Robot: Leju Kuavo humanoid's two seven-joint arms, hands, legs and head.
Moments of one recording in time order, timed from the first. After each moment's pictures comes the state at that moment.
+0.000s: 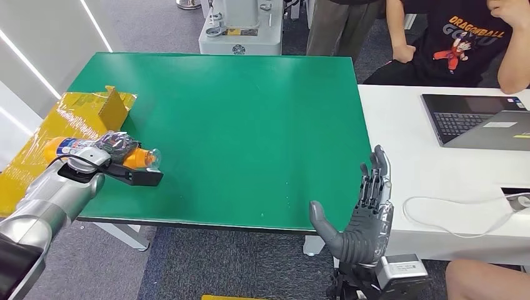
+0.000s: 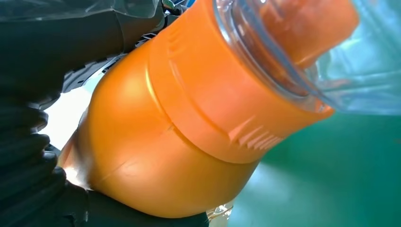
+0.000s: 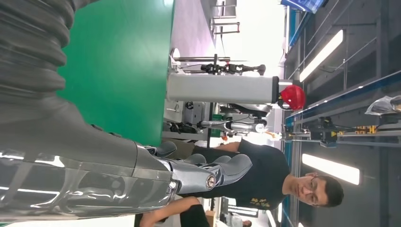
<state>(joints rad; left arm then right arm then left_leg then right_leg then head) -0.87 0.38 -0.80 -0.32 -1.28 0.07 -0.35 0.04 0.16 0.58 -1.69 0.19 -0.48 -0.62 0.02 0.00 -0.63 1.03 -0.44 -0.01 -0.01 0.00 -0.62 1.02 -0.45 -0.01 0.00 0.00</state>
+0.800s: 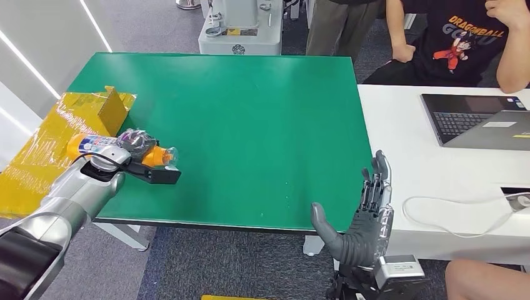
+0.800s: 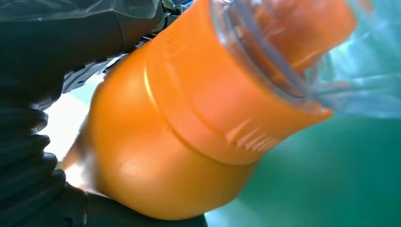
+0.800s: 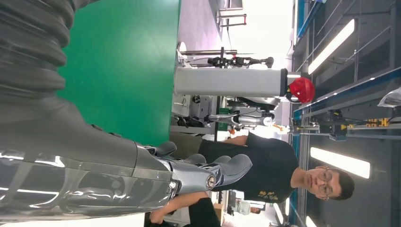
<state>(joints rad) -0.88 0.29 -0.80 -0.31 -1.31 0.05 -0.28 0.05 0.16 0.58 -1.68 0.19 -0.51 -0.62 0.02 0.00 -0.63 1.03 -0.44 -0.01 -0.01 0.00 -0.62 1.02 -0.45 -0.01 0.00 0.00</state>
